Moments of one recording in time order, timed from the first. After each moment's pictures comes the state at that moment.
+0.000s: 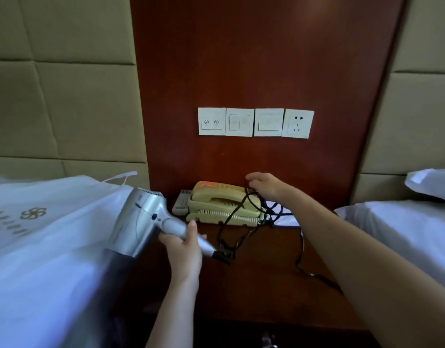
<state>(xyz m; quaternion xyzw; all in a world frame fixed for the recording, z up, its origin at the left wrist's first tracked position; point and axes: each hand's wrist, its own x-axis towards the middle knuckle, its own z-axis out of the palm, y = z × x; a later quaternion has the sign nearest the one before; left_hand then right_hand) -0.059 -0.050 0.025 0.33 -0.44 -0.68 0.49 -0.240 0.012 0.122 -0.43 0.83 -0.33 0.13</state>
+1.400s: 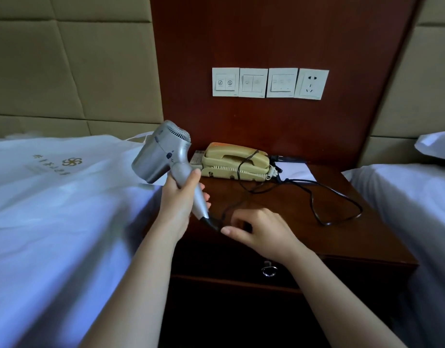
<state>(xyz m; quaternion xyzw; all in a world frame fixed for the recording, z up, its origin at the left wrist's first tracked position) 0.014 -0.030 0.047 0.27 -0.51 -0.69 0.44 -0.087 0.112 0.027 -0.60 0.77 -0.23 -0.01</state>
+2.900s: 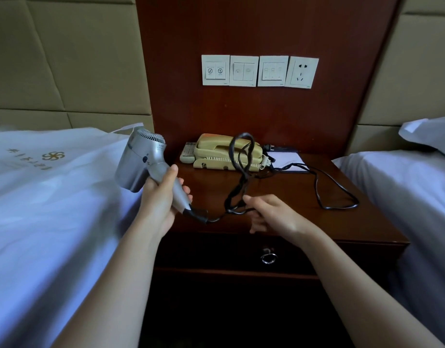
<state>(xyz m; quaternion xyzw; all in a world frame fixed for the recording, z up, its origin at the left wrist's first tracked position) 0.030 -0.053 0.034 0.28 -0.44 -0.75 0.42 -0.099 0.111 0.019 -0.43 0.68 -0.51 0.31</state>
